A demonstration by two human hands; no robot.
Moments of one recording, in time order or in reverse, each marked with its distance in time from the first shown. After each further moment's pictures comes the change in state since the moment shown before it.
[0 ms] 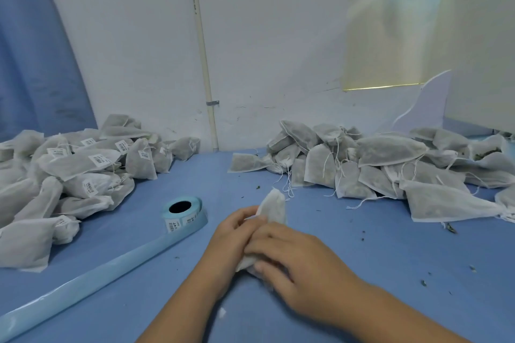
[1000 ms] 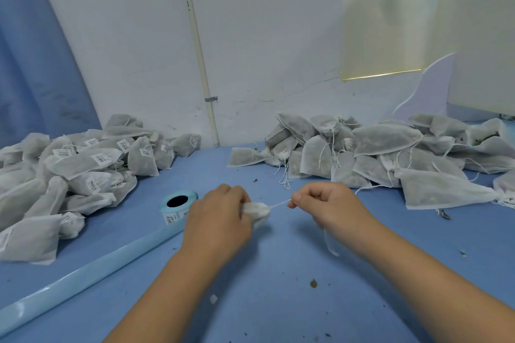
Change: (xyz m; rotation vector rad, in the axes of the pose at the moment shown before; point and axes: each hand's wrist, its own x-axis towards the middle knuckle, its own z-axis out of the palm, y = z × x) left_hand -0.008 0.036 0.010 1.406 0.249 0.325; right_hand -0.003 0.045 -0.049 0.583 0.214 0.666
